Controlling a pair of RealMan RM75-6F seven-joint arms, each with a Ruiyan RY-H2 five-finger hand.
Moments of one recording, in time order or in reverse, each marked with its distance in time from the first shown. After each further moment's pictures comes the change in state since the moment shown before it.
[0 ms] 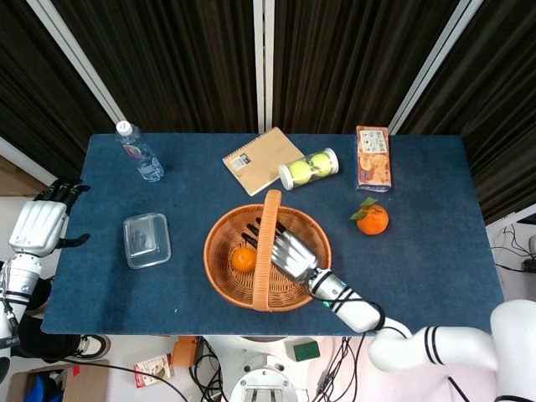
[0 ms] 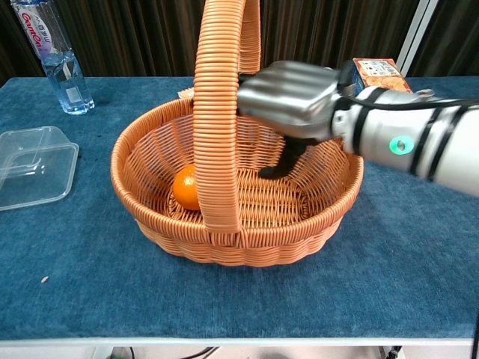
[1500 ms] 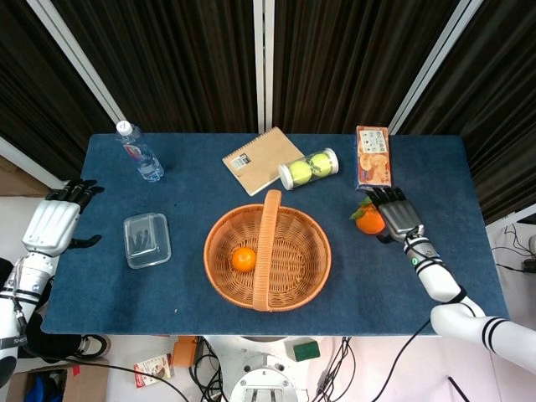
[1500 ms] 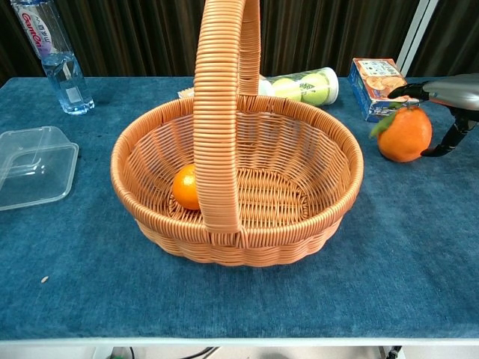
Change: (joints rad) left arm -0.022 0.003 0.000 -0.047 0.007 -0.021 0.036; right arm -0.138 0.140 -0.023 0.426 0.215 -0.154 0.452
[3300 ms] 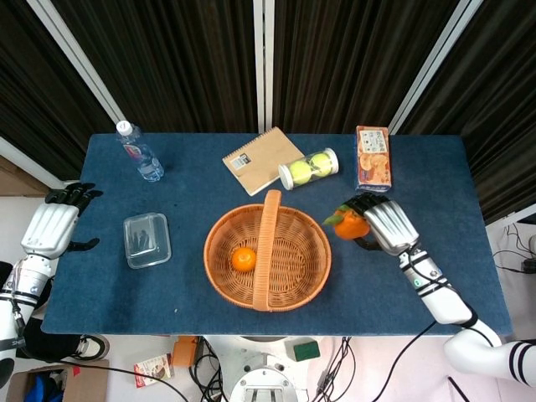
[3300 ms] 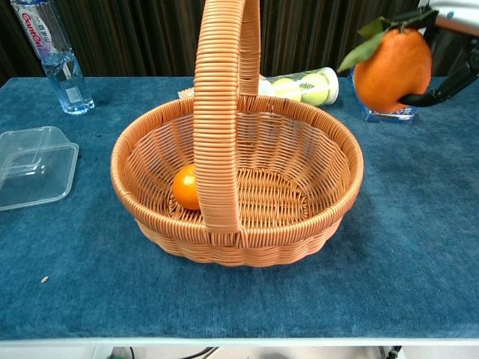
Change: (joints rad) left arm 0.007 0.008 0.010 -0.003 -0.006 -0.008 -0.011; right arm -0.086 0.203 0.014 -0.422 -0.348 0.315 0.095
